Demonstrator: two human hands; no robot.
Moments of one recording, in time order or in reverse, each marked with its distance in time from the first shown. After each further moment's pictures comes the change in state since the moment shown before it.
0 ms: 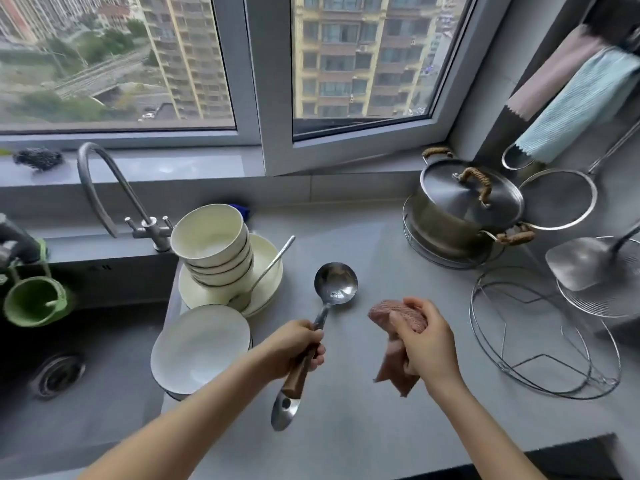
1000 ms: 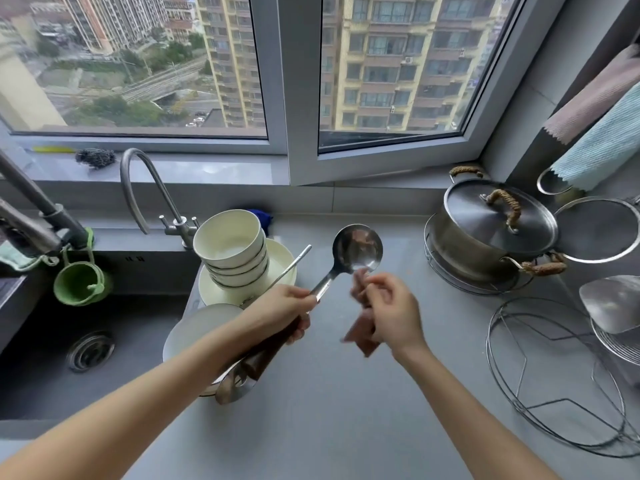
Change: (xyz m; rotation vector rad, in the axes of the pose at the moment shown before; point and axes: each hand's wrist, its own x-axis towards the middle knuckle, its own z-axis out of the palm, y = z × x) left_hand -0.070 0.060 -0.005 0.264 0.127 0.323; right_hand 0.048 -0.039 0.042 0.132 -0.224 -0.127
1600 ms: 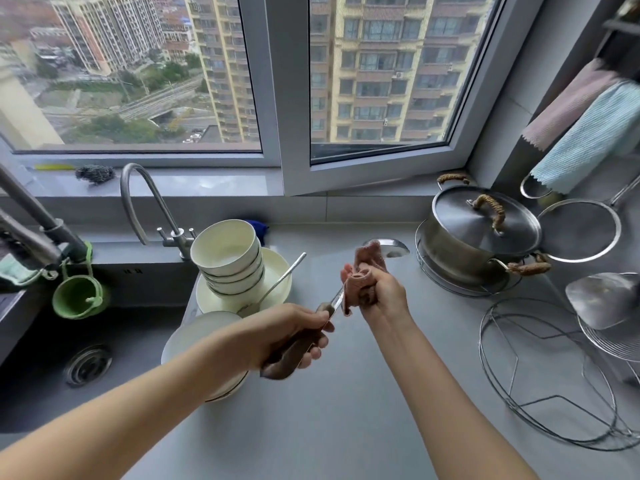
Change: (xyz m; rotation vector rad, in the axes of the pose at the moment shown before) left_hand -0.016 0.008 0.016 -0.299 -0.235 -0.245; right_hand 0.023 -0.040 0.012 1.147 0.124 0.539
